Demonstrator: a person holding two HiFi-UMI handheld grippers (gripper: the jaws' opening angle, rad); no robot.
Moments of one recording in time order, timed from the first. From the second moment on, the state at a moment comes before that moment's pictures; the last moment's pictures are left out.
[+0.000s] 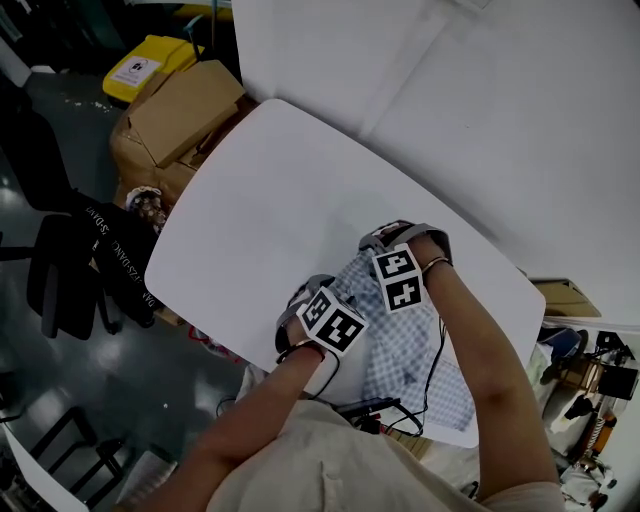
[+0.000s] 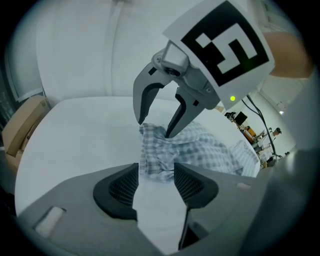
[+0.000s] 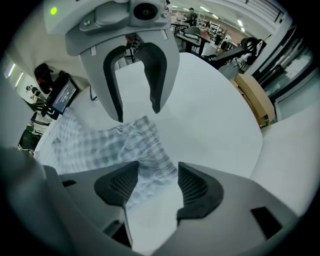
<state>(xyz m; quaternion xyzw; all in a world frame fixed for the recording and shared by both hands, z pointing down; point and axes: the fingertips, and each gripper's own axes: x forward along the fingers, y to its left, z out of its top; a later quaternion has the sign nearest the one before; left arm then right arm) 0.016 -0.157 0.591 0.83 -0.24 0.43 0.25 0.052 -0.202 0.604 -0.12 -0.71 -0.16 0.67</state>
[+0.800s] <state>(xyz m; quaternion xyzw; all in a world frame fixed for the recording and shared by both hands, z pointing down) 0.018 -0.165 0.634 0.81 -0.25 0.47 0.24 0.056 -0.200 0.643 -0.14 -0.70 -0.11 0.69</state>
